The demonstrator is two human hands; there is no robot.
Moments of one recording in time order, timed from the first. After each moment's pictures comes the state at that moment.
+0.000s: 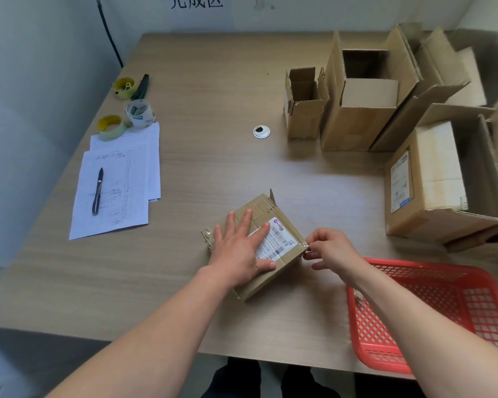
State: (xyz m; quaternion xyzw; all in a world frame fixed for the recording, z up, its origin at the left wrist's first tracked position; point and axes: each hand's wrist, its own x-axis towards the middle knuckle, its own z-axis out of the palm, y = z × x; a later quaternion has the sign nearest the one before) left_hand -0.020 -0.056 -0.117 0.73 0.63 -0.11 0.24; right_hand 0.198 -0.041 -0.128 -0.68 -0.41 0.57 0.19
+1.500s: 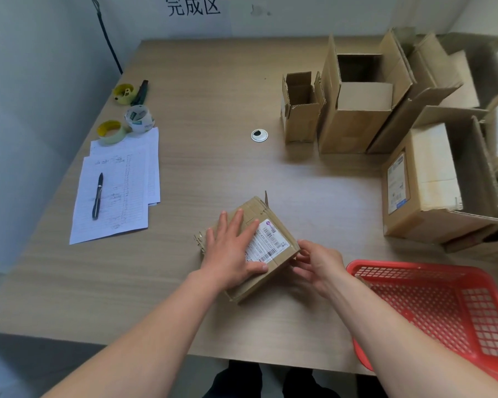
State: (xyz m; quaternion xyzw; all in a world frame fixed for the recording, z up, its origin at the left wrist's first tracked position) left_hand -0.033 -0.059 -0.120 0.73 0.64 -0.06 0.21; right_hand 0.162 -0.055 -0.134 -0.71 -0.08 0.62 0.32
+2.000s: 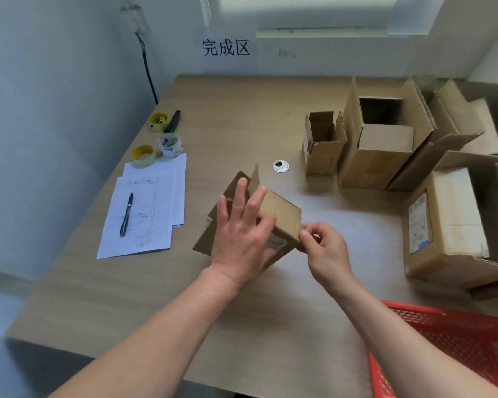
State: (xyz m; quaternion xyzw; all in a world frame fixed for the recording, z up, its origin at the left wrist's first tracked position) left_hand -0.042 -0.029 -0.047 0.79 0.58 0.16 -0.13; right_hand 0.132 -0.013 -0.083 -0.60 -0.47 0.48 0.44
